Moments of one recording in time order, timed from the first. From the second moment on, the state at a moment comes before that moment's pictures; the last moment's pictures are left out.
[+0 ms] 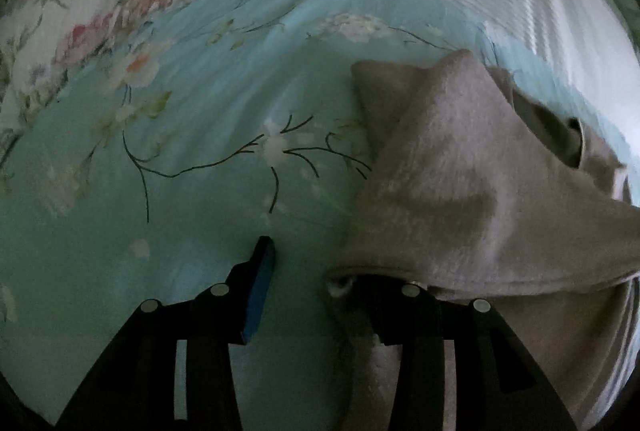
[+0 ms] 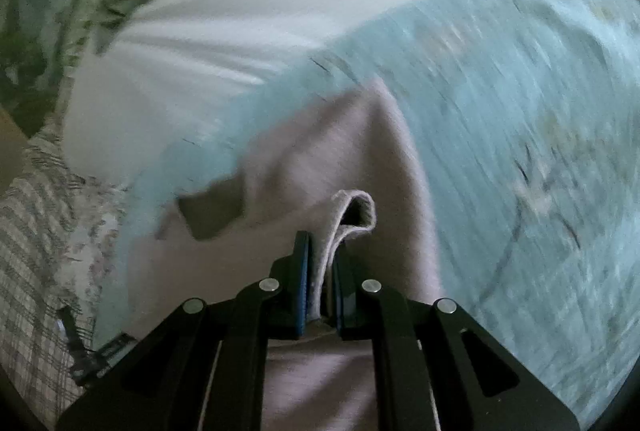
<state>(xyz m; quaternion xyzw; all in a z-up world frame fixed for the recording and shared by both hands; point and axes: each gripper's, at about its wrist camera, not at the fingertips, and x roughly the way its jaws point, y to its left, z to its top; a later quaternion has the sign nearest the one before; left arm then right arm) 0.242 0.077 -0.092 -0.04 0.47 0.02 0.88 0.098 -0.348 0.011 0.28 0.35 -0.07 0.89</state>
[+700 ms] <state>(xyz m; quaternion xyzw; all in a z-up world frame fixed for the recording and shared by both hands) 0.219 0.097 -0.093 -0.10 0.47 -0.04 0.87 0.070 -0.302 0.050 0.19 0.35 -0.08 0.92</state>
